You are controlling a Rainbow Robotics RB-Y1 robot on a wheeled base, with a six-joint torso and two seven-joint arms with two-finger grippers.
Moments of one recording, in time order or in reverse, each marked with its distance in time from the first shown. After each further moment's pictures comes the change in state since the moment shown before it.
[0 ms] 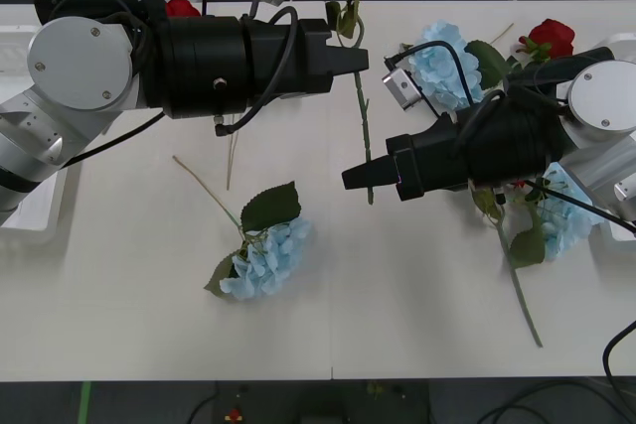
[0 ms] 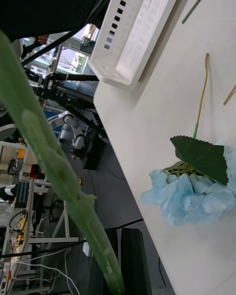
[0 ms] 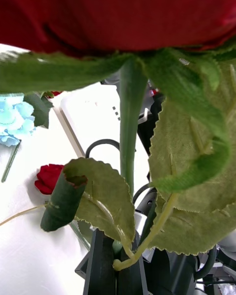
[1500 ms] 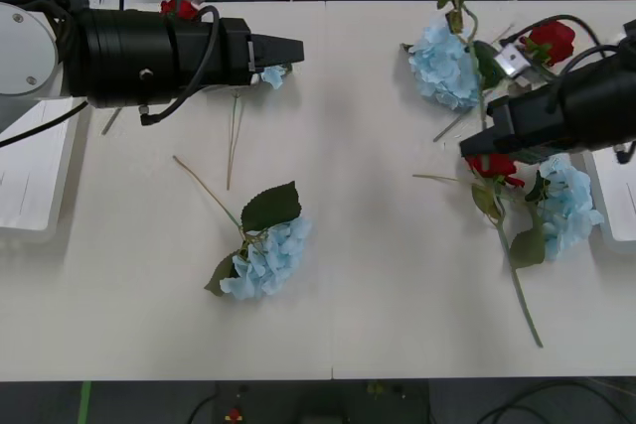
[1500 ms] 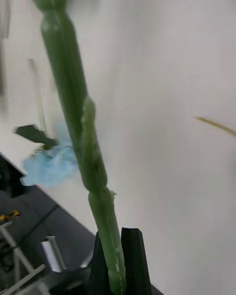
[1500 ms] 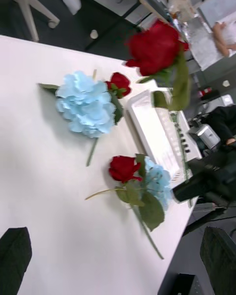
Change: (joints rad) right arm -0.017 -0.262 -0.162 0.036 0.301 0.166 -0.416; left arm 0.021 0.236 -0.003 0.044 0.044 -0.012 0.000
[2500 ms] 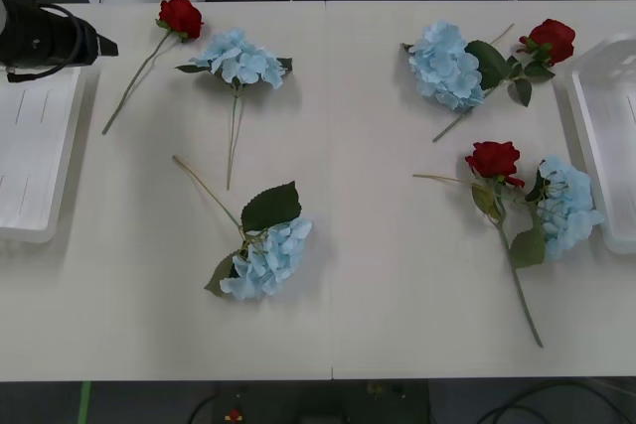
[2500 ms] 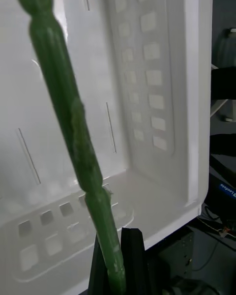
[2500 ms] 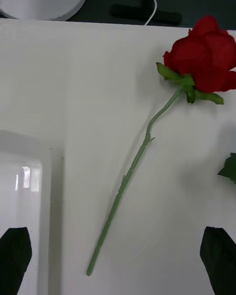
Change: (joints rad) right arm -0.003 -0.119 -0.116 0.445 1.018 0.078 0.009; left arm -0.339 -0.034 -0.149 0.940 -0.546 0.120 0.000
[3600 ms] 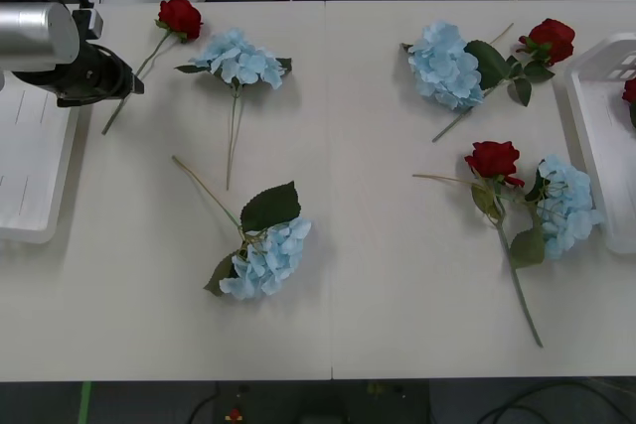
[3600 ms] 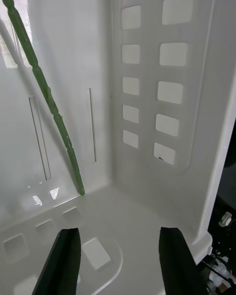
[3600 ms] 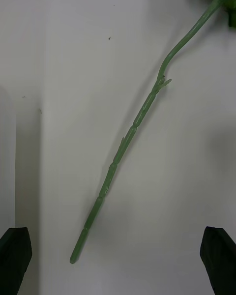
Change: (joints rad) right arm -0.010 0.109 0.100 0.211 0.205 -0.212 0.056; left arm -0.106 -0.223 -0.041 0.340 -0.123 0.011 0.000
